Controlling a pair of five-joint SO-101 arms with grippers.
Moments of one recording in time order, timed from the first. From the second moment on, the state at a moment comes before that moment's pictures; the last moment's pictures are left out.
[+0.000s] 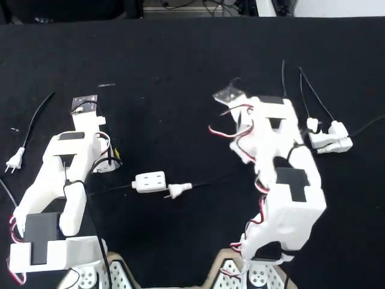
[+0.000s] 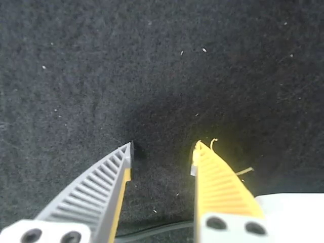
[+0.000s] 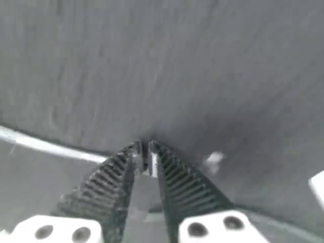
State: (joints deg) left arm -10.2 -8.5 45.7 46.9 0.6; right arm 5.5 18.6 16.0 73.8 41.8
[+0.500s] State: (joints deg) left arm -10.2 -8.5 45.7 46.9 0.6; right arm 14.3 0.7 29.4 77.1 54.6
